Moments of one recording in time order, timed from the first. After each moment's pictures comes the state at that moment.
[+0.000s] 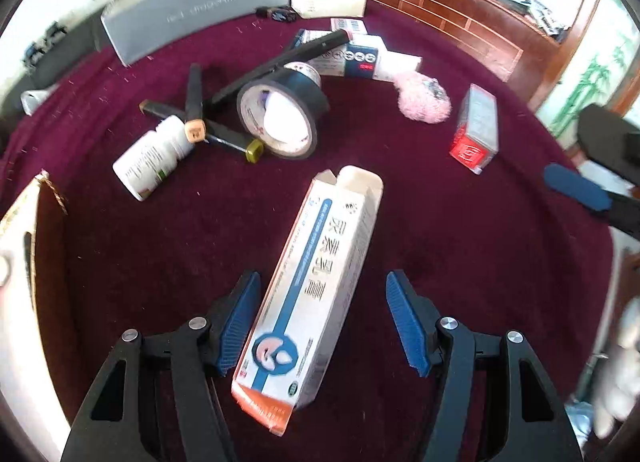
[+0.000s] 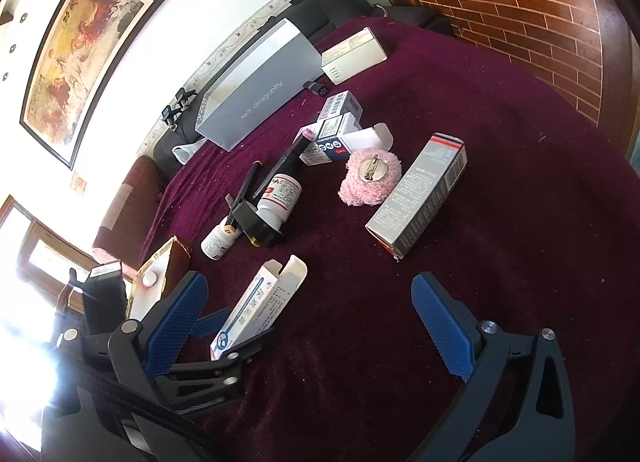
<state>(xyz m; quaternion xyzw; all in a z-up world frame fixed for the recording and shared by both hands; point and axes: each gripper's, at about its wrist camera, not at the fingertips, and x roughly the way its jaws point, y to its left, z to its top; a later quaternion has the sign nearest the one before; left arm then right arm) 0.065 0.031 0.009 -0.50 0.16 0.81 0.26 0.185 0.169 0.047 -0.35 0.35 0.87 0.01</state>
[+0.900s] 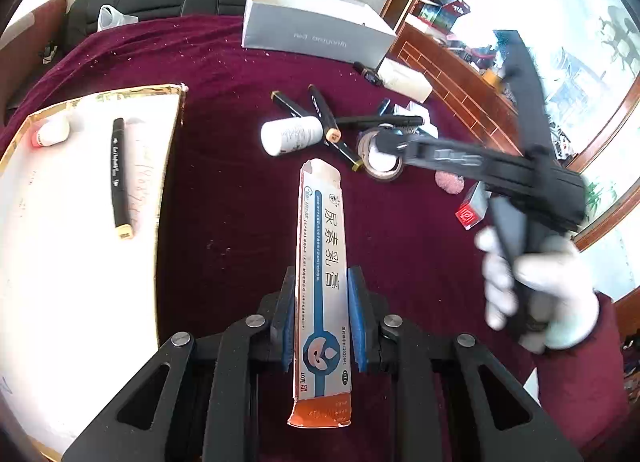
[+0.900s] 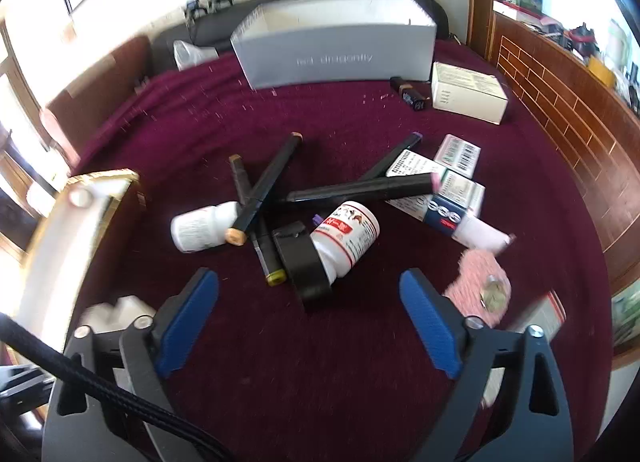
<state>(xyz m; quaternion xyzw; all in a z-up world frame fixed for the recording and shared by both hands) 0.093 -0.103 0.053 -0.48 -0.05 0.84 0.23 0.045 0.076 0.044 -0.45 0.07 0.89 0.01</state>
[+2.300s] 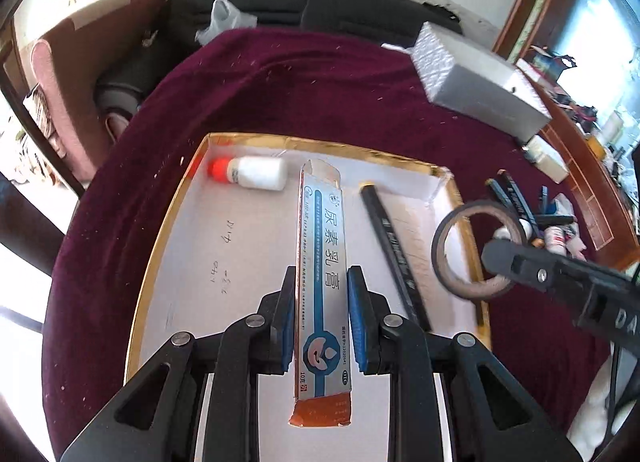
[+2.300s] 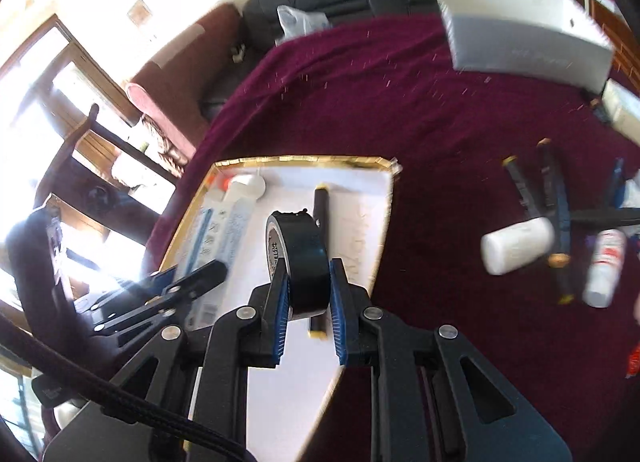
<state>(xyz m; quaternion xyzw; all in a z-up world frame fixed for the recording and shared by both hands) -0.017 -0.273 0.041 -0.49 -0.07 0.87 0.05 -0.006 -0.118 0.070 -0.49 0.14 0.85 -0.16</state>
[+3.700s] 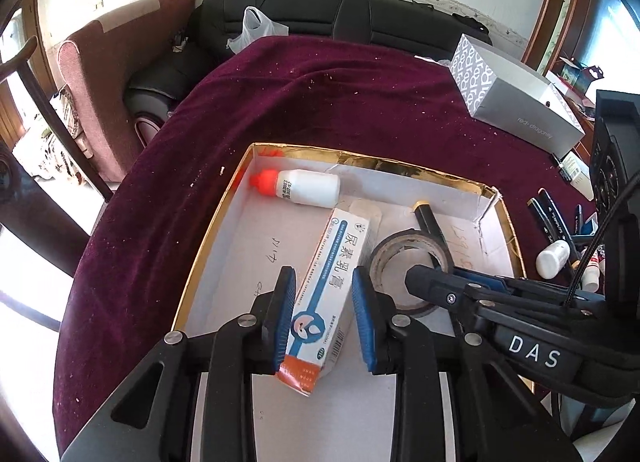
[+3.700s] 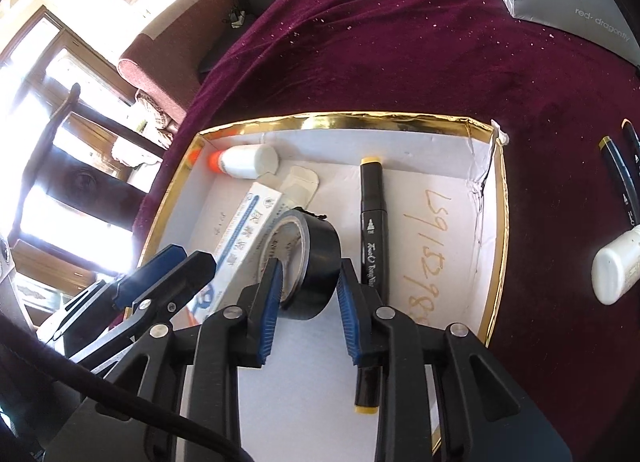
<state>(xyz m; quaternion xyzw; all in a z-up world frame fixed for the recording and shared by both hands) -0.021 -0.290 0.040 -0.46 -0.05 0.88 0.01 -0.053 -0.162 0.016 -0.53 0.15 0.81 -0.18</state>
